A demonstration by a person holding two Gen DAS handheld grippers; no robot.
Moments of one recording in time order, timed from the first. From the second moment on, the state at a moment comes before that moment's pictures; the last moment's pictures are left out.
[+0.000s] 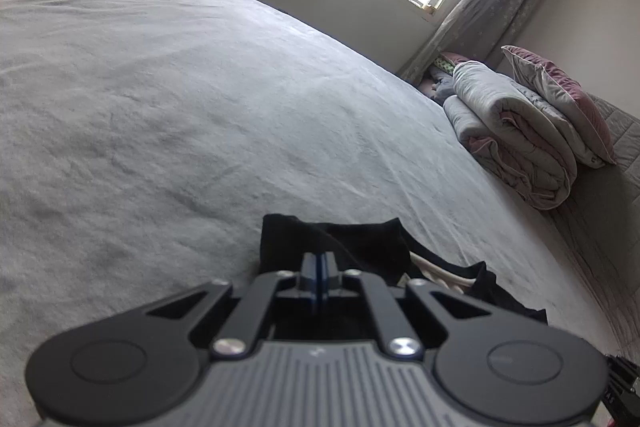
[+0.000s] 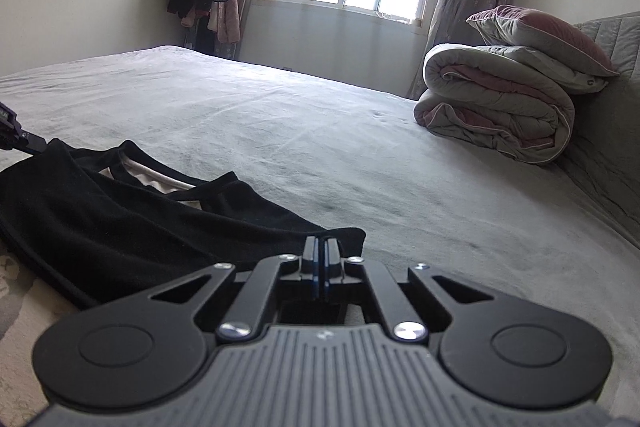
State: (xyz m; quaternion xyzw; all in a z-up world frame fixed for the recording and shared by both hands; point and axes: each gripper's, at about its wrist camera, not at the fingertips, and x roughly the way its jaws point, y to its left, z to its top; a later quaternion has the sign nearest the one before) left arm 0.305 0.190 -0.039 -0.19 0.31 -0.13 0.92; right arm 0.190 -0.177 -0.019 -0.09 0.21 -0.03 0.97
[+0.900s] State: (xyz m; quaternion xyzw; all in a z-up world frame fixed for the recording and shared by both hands) left arm 0.279 0.166 -0.016 -0.06 0.25 -0.16 0.95; right arm 0.220 -0.187 -0.013 -0.07 0.27 0.01 0.96
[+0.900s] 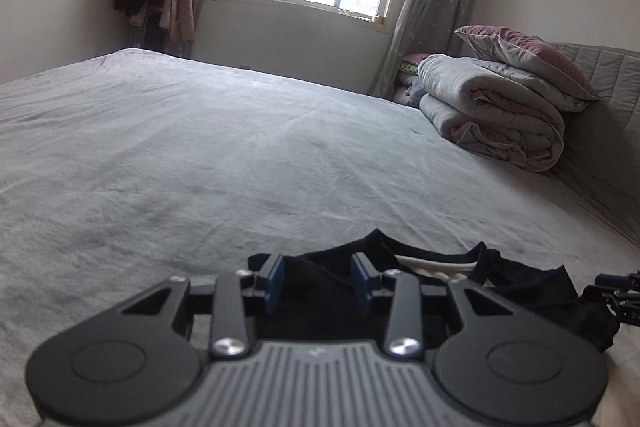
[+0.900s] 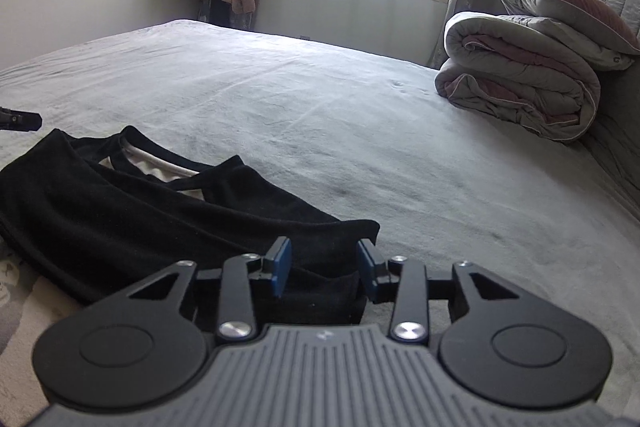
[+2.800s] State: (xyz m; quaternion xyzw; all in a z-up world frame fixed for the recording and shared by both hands) left arm 0.076 0.189 0.015 -0.02 0.47 -0.17 0.86; right arm 0.038 -0.154 0.020 0.04 0.44 0.02 0.90
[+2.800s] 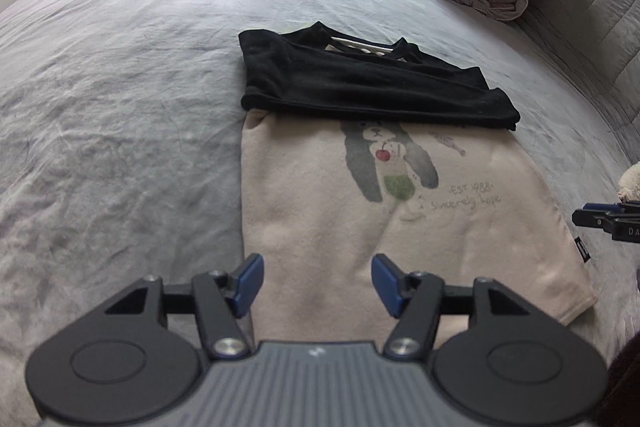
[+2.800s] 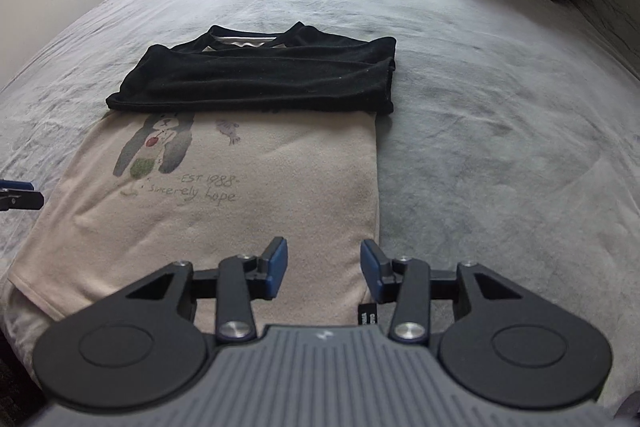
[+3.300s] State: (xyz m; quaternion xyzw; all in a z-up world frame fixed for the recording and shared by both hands) left arm 0.036 0.228 -0.017 -0.09 0.50 -0.18 0.84; right arm -0.011 -0.185 0.003 0.15 0.44 0.01 0.88
